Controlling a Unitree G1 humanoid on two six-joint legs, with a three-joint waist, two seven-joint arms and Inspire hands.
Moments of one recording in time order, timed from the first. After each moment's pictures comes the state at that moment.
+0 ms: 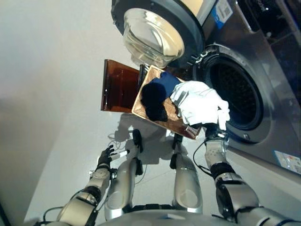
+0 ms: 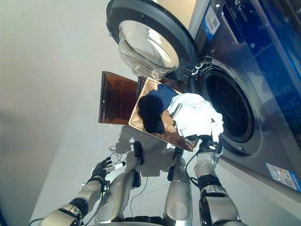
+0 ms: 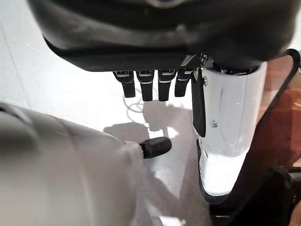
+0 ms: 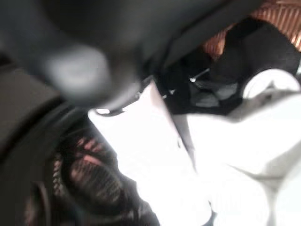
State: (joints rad) left arm -0.28 0.17 -0.26 1.17 -0.36 -0.11 0.22; right arm -0.38 -0.20 -0.11 0.84 1.25 -0.35 -0.21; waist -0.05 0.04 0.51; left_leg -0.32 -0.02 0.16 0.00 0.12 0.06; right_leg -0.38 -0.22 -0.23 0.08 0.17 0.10
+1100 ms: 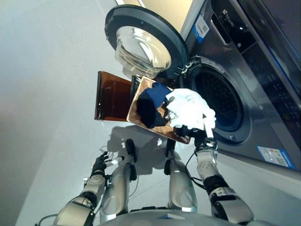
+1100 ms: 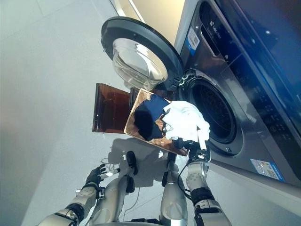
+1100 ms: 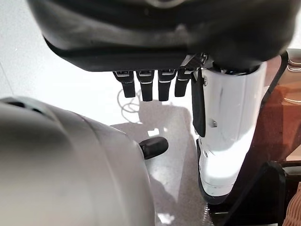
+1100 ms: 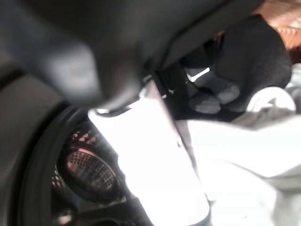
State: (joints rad) left arm -0.24 0.18 -0.21 1.21 -0.30 -0.12 0.22; right arm -0.34 -0.11 -0.04 0.80 1.30 -0.33 -0.20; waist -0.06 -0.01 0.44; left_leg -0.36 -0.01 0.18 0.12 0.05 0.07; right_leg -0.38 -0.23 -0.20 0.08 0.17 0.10
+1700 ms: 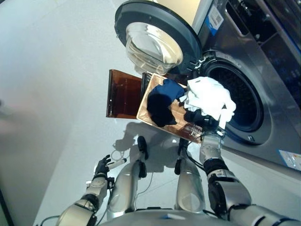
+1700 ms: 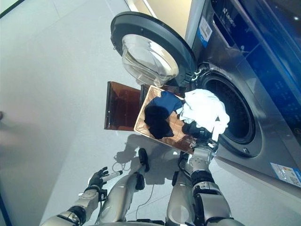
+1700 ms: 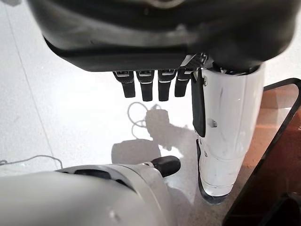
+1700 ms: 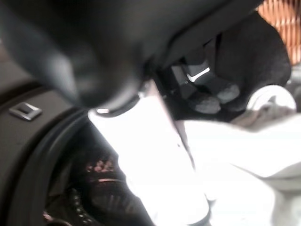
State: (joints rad) left arm -0.22 0.16 -0.26 1.22 -0.36 -0.12 0.22; right arm -0.52 -0.14 -0.22 0.87 1.47 -0.44 -0.24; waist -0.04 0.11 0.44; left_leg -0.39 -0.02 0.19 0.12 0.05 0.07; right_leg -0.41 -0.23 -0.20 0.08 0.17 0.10
